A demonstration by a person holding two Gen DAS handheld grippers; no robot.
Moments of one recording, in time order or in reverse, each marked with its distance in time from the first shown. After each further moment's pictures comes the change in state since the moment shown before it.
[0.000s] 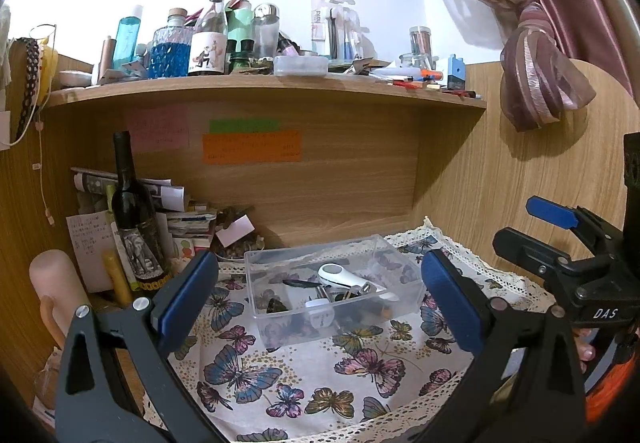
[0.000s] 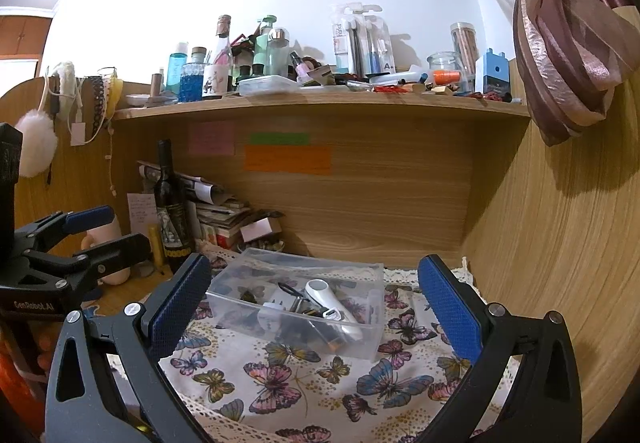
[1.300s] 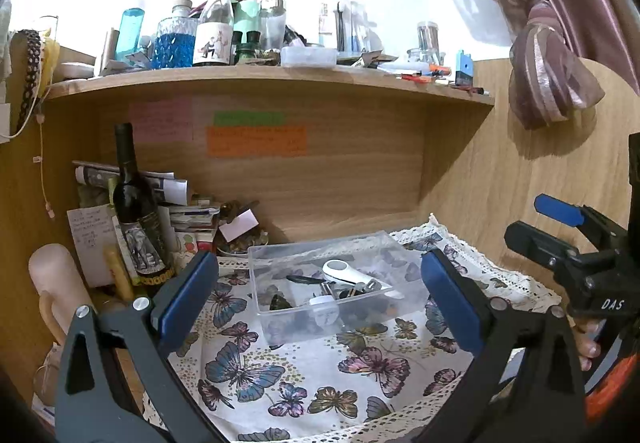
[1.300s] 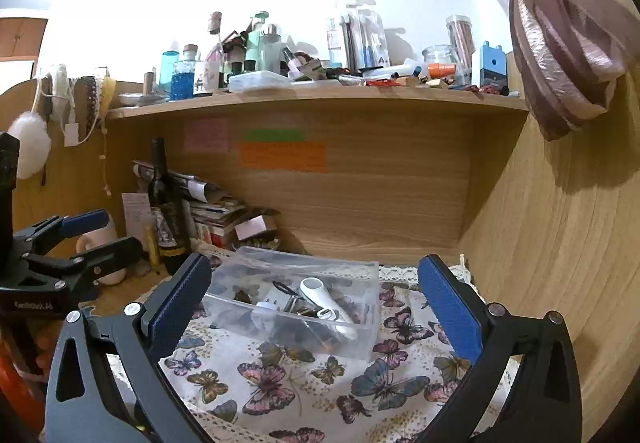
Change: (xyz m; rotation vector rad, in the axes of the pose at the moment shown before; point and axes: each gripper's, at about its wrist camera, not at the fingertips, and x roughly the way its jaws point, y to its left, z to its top) left arm 0.006 0.006 0.000 -0.015 0.020 0.007; right arm 0.006 -0.013 -0.001 0.006 0.008 0.015
